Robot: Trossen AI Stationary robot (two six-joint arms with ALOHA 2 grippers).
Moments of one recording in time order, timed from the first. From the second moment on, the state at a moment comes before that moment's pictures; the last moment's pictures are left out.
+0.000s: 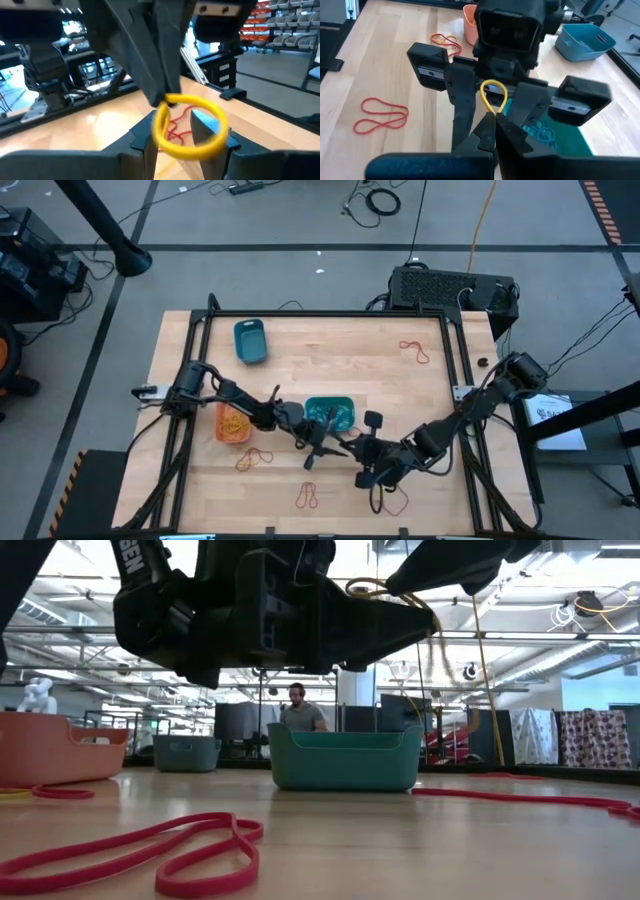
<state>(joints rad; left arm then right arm) -0.19 2.08 0.90 1.14 0.29 0.22 0.58 1.62 1.04 -0.14 0.70 0.36</state>
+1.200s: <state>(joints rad) -0.20 1.78 0.90 0.39 0.15 0.19 0.57 1.62 1.01 -0.21 0.68 0.36</state>
